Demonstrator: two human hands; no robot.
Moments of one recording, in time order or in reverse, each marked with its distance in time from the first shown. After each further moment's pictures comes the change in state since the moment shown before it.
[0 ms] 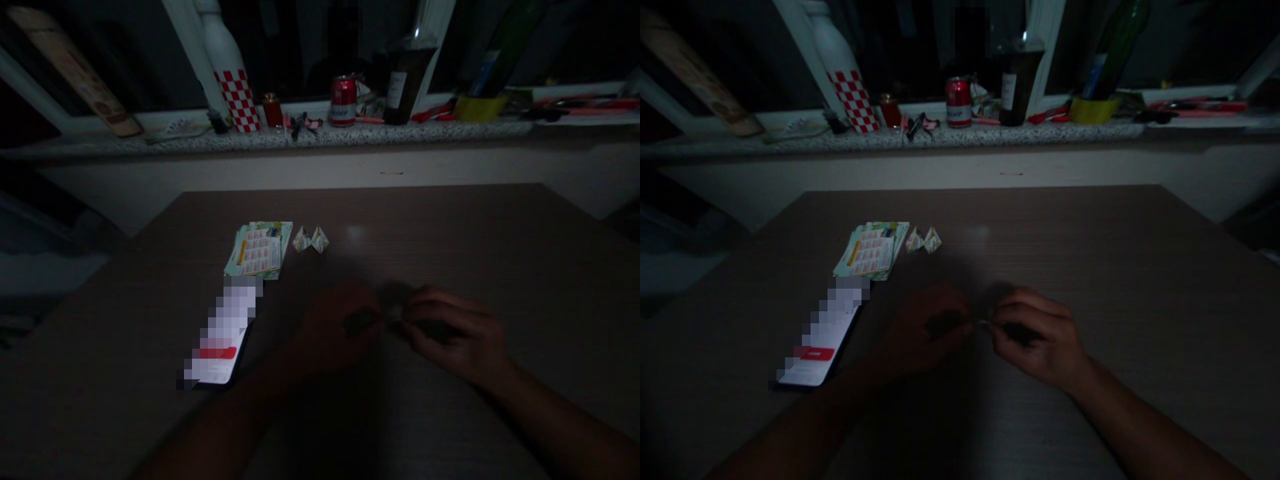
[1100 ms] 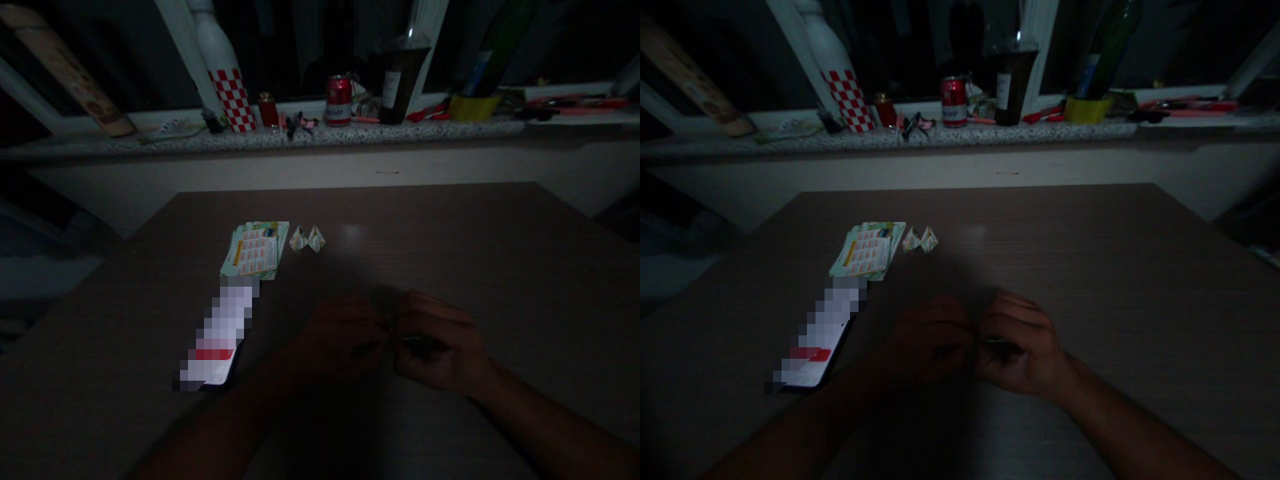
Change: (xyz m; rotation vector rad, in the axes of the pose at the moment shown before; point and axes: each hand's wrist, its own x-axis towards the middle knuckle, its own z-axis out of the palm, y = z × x) left_hand 0.000 -0.008 0.012 0.132 0.064 0.504; right_hand 0.005 -0.011 0.012 0.055 -0.030 -0.114
